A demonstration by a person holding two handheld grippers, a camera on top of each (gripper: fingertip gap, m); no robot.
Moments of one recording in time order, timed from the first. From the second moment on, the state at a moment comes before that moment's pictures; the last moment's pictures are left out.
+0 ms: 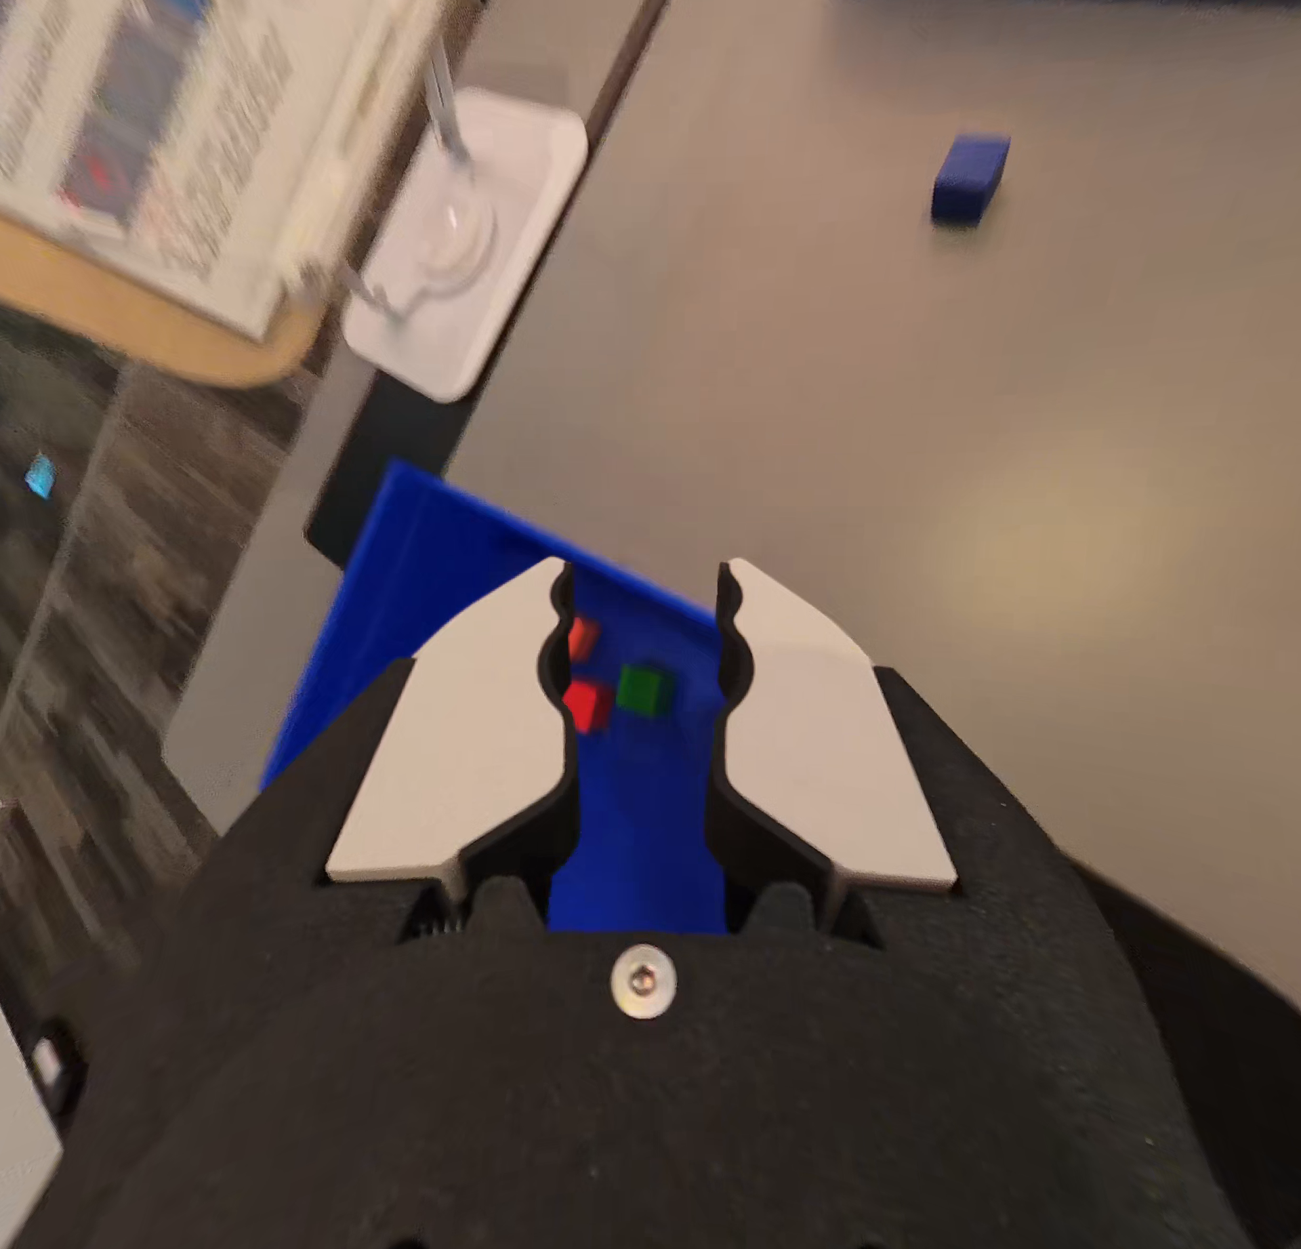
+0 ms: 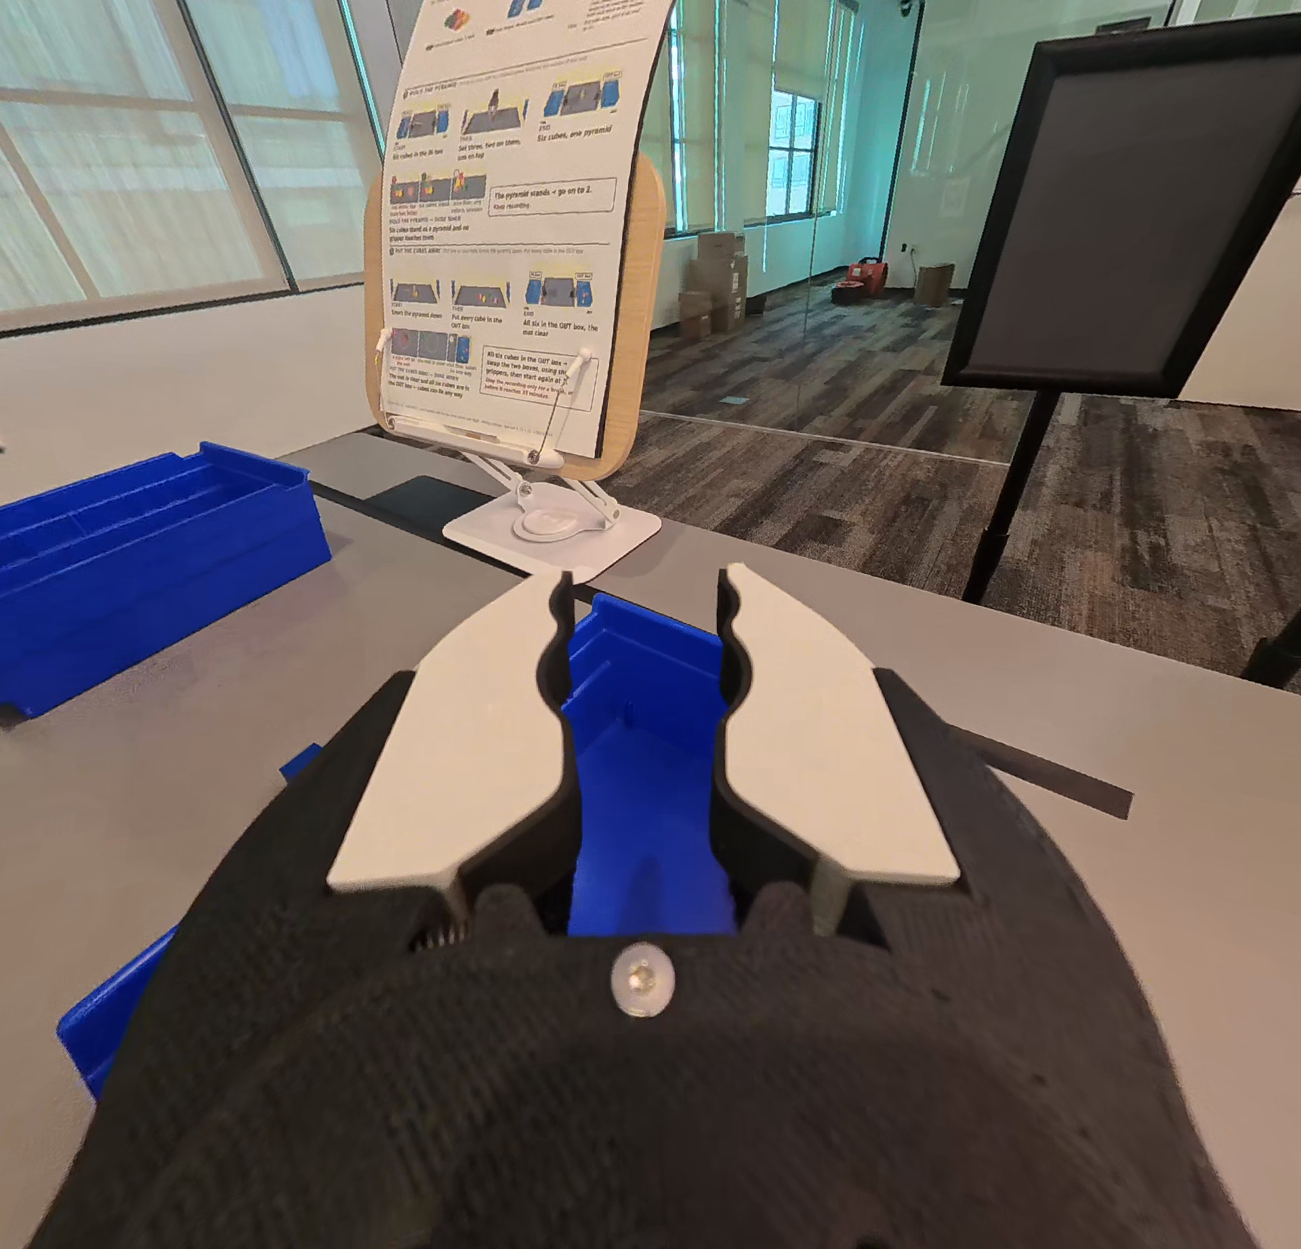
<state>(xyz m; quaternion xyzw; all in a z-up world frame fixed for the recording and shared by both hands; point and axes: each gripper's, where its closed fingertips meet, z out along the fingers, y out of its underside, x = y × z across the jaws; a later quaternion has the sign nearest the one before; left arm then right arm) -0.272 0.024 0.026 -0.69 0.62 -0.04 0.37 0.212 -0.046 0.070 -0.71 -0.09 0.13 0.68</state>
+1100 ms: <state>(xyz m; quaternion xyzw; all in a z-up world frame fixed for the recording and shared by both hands) -0.343 0.051 -0.043 -0.75 0.62 0.00 0.21 0.207 -0.043 0.052 -0.74 -0.11 0.14 0.65</state>
